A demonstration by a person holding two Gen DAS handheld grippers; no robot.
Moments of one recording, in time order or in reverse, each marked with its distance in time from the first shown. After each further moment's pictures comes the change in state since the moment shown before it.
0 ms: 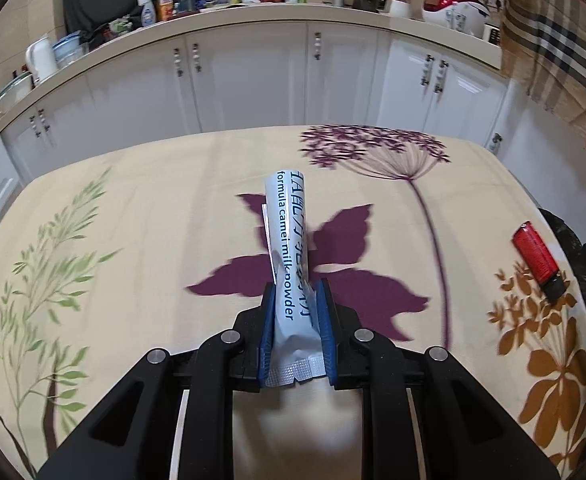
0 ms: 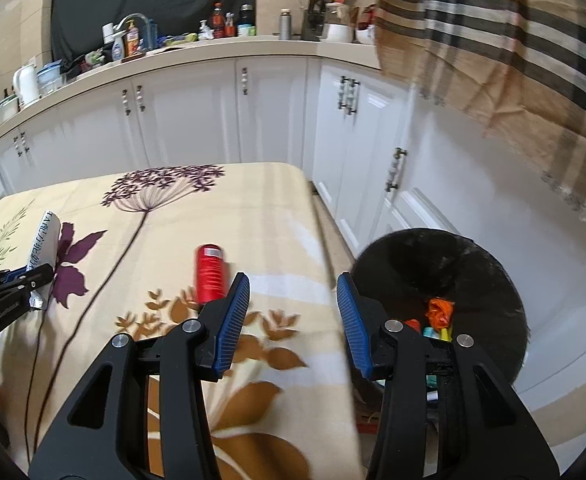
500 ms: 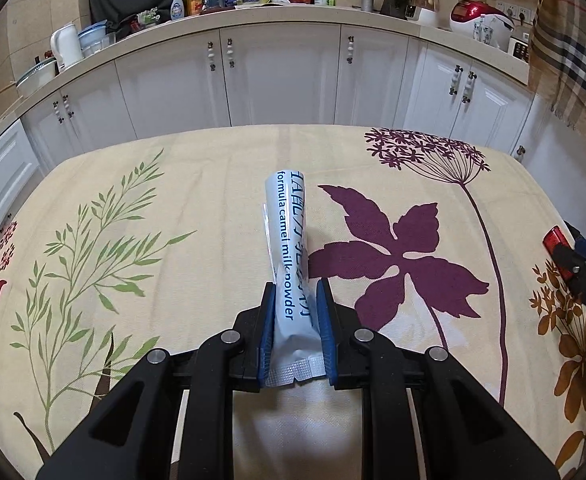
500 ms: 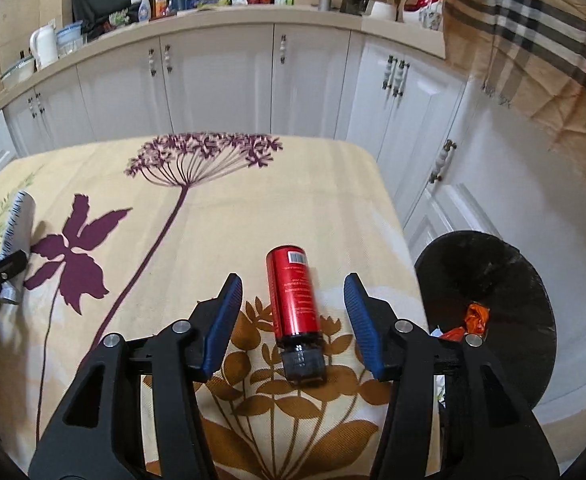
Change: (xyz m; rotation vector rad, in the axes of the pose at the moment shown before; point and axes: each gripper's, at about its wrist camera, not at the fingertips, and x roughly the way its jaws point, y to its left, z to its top) left arm -0.009 0.047 -0.010 -0.048 -0.004 0.033; right arm 0.043 0.051 0.010 -0.086 0.117 0.043
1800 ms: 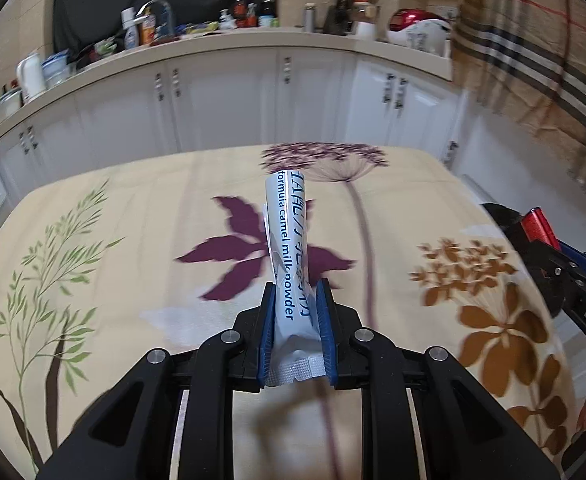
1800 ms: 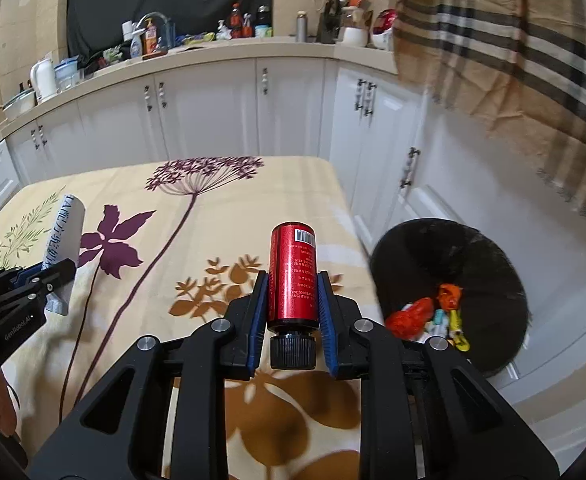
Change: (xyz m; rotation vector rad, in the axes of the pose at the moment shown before) left arm -0.049 -0.069 -0.019 0.100 -0.082 -0.151; right arm -0.087 -0.022 -0.043 0.078 -0.126 -0.019
